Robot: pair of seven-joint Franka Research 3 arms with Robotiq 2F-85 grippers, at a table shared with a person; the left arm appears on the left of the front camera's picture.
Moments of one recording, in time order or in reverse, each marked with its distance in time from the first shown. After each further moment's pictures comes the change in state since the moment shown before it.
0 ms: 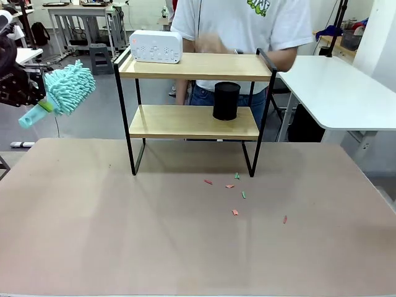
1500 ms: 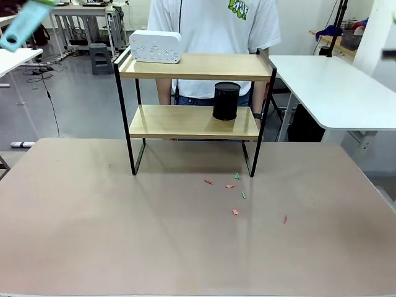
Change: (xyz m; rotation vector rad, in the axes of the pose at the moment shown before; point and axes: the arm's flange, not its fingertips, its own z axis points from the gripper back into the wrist) left arm -0.084 -0.095 0.163 -0.738 -0.261 -0.448; right arm 0.044 0.171 -0.045 0.243 -0.005 0.346
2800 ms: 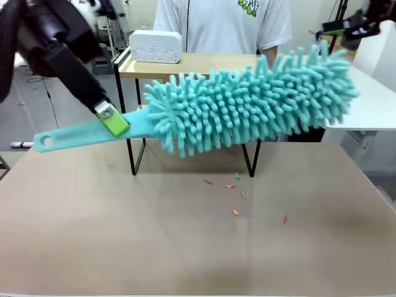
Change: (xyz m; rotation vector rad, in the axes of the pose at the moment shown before) left arm -0.062 -0.036 -0.161 -0.544 0.884 -0.244; right arm 0.037 0.040 -0.116 0.126 0.286 0.087
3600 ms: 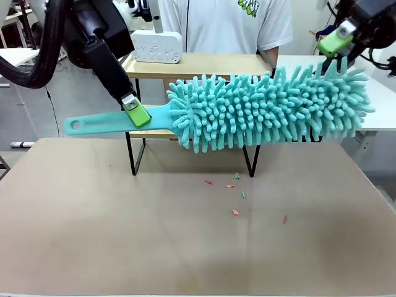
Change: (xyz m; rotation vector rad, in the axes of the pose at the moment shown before) left arm 0.036 0.030 0.006 -0.010 0.063 -0.009; right arm -0.054 0.025 -0.059 0.041 0.577 0.045
